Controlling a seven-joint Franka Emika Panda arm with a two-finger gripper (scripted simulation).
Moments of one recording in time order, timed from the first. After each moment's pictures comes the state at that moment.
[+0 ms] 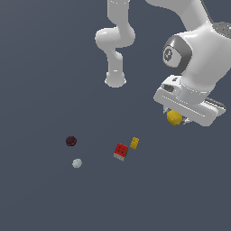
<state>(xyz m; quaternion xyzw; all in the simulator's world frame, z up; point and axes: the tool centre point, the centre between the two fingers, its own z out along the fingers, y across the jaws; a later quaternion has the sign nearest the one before) 0.018 0.235 0.240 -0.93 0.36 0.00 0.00</state>
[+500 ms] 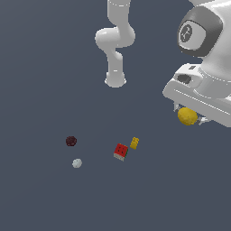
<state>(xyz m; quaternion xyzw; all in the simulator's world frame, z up) 0.060 0.239 0.303 -0.93 0.36 0.00 0.00</state>
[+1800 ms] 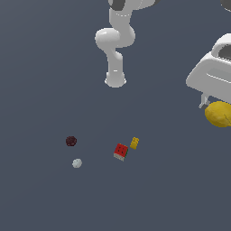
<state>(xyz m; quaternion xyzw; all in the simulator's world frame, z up) 0.126 0.246 0.394 -0.93 0.36 0.00 0.00</state>
